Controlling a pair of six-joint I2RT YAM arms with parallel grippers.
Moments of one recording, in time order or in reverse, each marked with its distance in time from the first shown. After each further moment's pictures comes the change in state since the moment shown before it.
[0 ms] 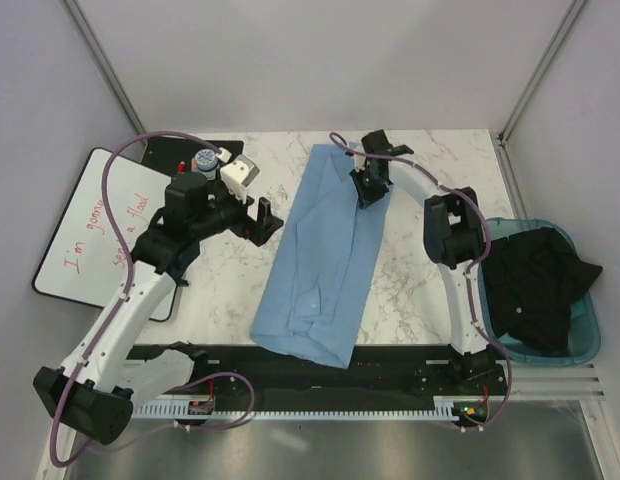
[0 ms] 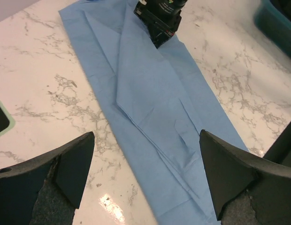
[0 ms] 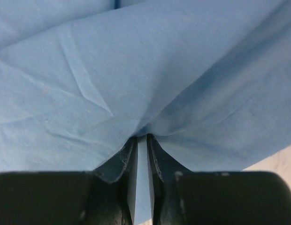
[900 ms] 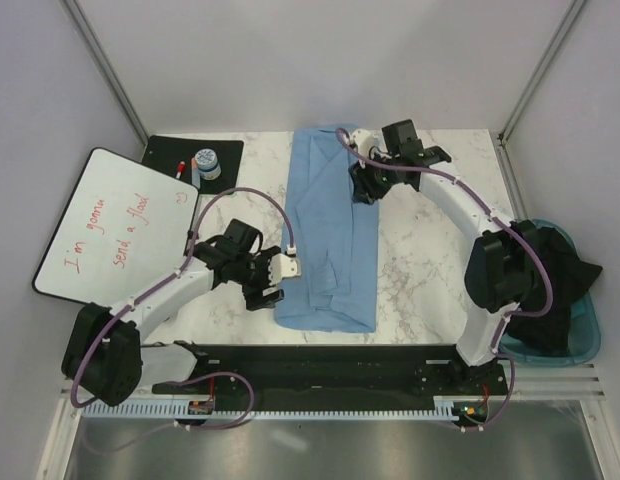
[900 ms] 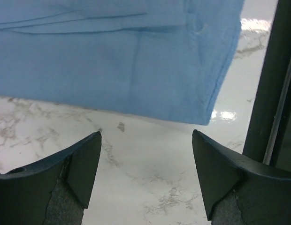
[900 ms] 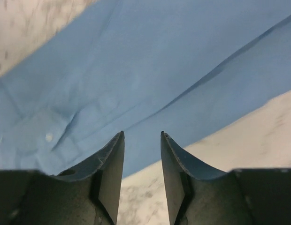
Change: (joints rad) left arm -0.095 0.195 -0.314 -0.188 0.091 0.752; right arm 0.032 -0.428 -0.140 0.090 -0.250 -0.257
